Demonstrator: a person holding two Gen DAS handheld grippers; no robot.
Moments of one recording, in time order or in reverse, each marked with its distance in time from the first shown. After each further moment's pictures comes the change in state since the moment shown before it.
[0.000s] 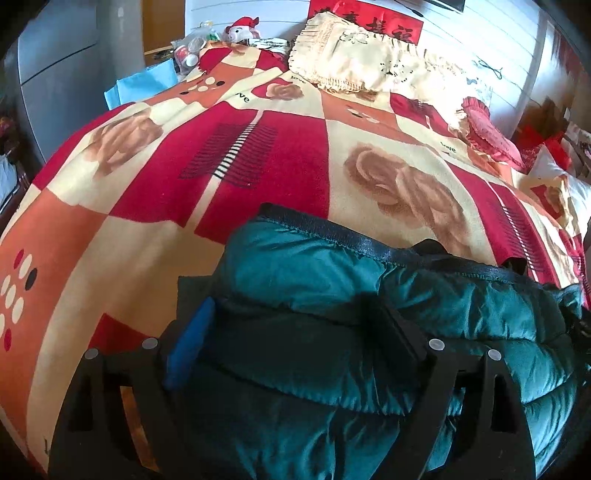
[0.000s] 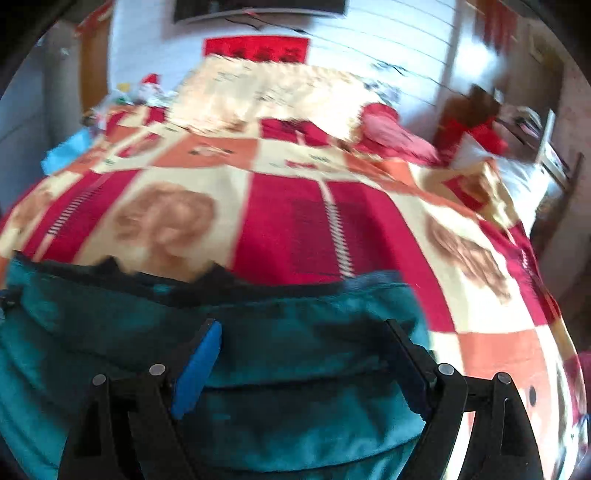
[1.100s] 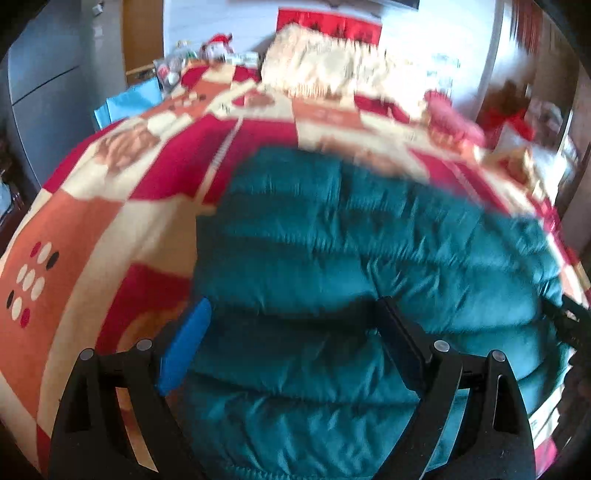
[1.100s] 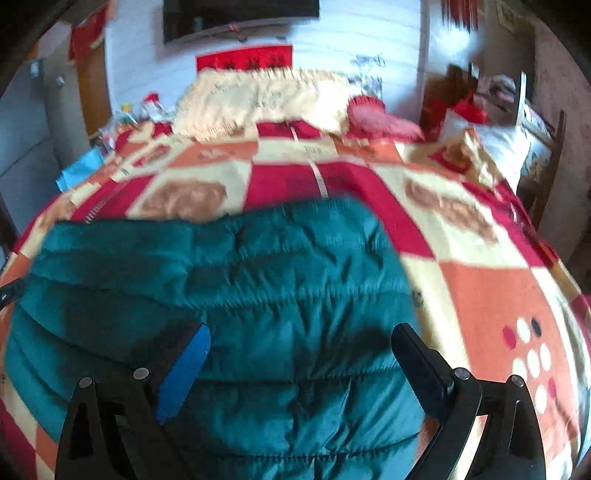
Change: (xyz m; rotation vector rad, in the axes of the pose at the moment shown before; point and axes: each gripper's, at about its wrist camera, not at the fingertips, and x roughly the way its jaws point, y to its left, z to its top) left arm -0.062 0.001 -0.063 0.099 -0.033 -0.064; right arm -0.057 -0.020 -0.079 0.090 -0.009 0.070
